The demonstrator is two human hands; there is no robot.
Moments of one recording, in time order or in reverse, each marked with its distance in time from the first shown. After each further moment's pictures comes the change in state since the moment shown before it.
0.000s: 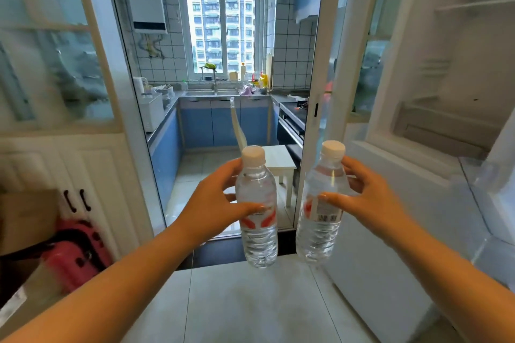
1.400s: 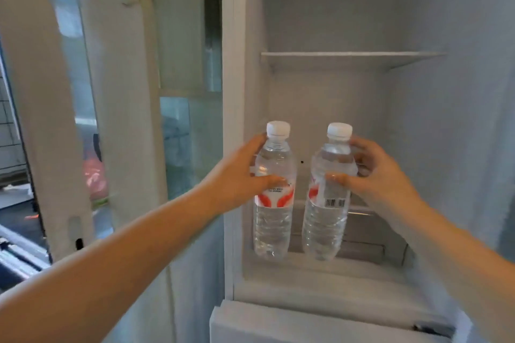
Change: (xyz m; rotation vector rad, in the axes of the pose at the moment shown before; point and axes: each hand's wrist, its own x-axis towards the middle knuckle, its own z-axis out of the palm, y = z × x) left_hand 0.735 -0.008 0.383 -0.417 -0.857 0.612; right_hand 0.480 0.246 -0.263 -0.164 0.942 0.185
